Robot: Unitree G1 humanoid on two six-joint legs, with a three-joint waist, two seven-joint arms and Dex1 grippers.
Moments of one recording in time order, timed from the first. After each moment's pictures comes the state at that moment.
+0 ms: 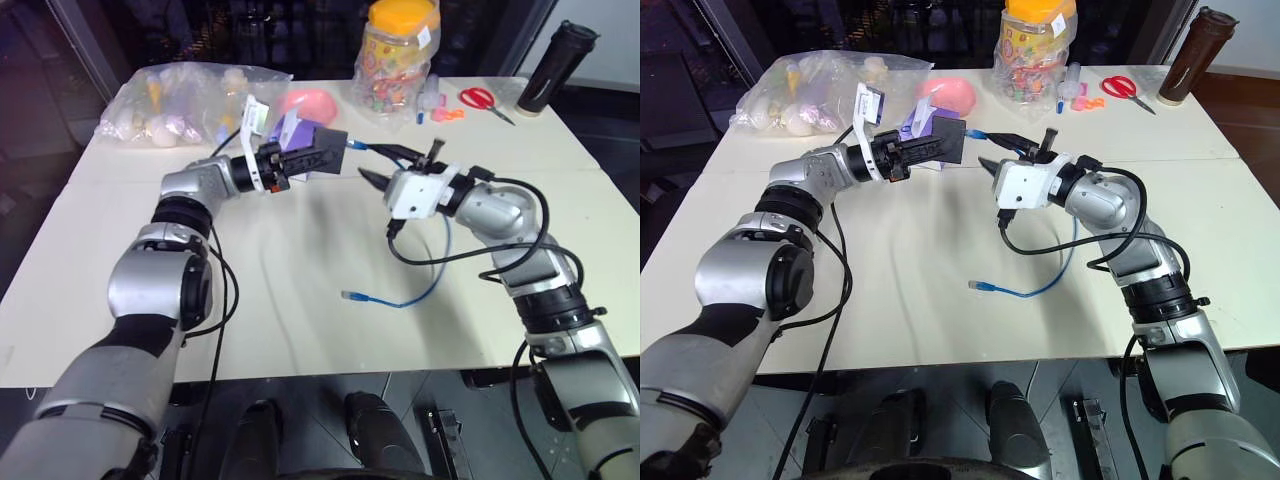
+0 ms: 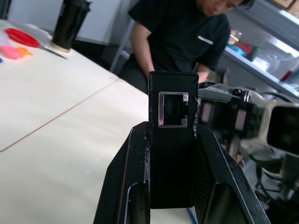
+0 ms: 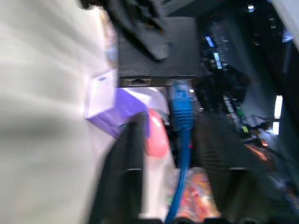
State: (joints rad) left arm -1.30 0.30 0.15 1.23 -0.36 0.38 -1.38; right arm -0.66 -0.62 0.16 0.07 -0.25 -0.23 0.62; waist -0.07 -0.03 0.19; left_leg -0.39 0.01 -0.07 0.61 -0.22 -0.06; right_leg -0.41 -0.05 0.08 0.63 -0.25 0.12
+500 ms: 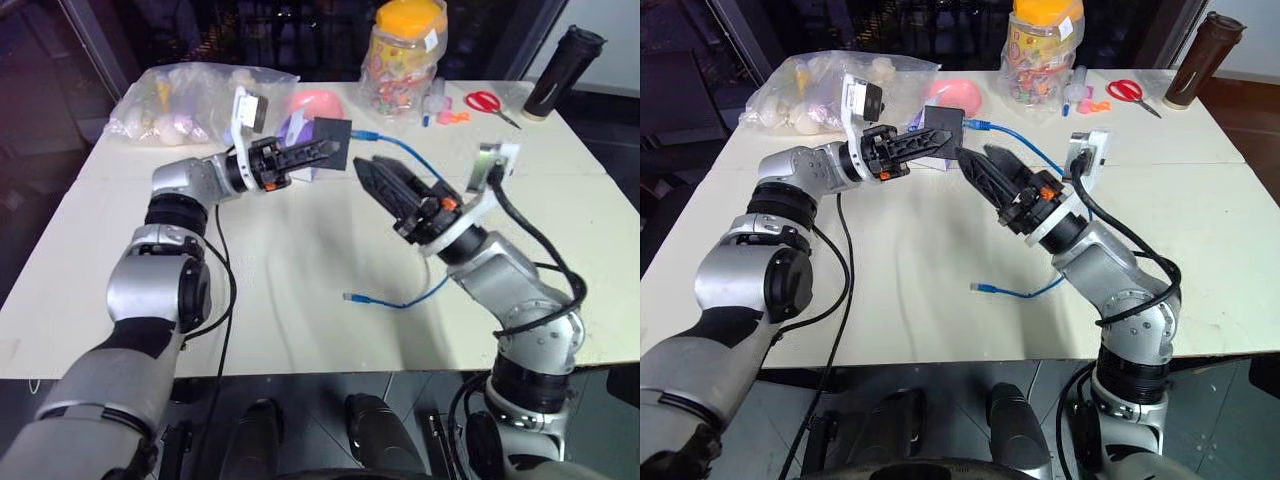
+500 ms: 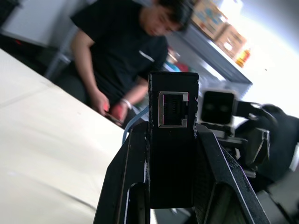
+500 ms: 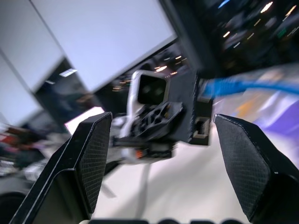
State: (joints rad) left arm -1.25 0.30 0.17 1.02 -0.43 0.74 -1.58; right arm -0.43 -0.17 -0.24 -0.49 1.16 0.84 0.20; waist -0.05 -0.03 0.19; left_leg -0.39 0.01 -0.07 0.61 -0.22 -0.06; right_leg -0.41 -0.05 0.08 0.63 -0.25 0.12
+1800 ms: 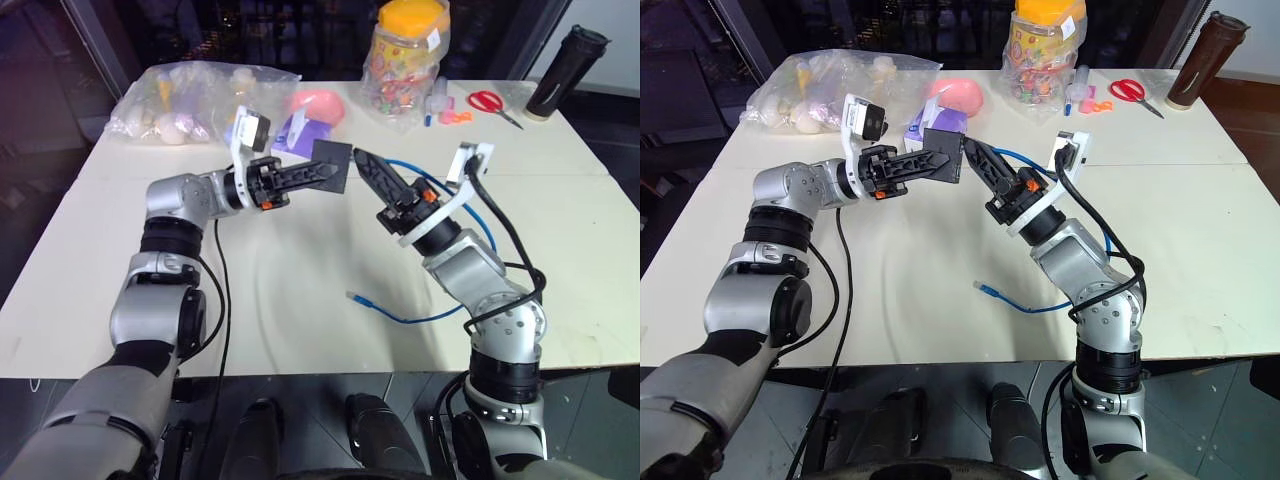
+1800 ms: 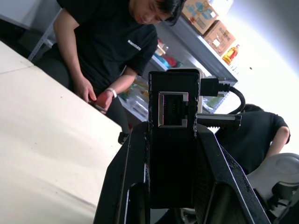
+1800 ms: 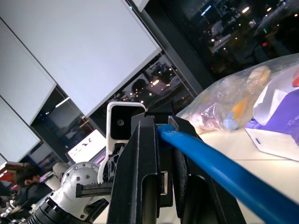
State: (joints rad) left arm -1.11 0.31 0.13 0.79 -0.51 0.88 -1.52; right arm -0.44 -0.14 -0.15 -0.39 1.11 0.69 0.14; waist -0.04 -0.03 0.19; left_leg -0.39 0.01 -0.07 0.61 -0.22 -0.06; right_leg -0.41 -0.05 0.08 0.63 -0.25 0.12
